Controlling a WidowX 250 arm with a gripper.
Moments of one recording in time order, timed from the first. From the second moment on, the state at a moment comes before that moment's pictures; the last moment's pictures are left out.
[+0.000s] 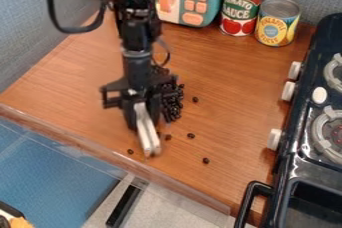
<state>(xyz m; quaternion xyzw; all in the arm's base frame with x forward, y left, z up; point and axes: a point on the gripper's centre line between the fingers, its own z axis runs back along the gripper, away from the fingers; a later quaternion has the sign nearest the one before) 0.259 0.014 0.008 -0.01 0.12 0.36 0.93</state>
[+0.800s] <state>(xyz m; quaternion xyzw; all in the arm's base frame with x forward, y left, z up) 0.237 0.048 0.037 -0.06 0.09 0.46 0.88</state>
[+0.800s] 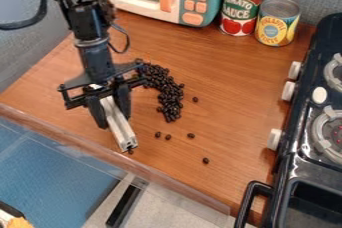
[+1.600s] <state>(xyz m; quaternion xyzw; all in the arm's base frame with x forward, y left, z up) 0.225 0.061 0.019 -0.10 0.16 0.60 0.78</state>
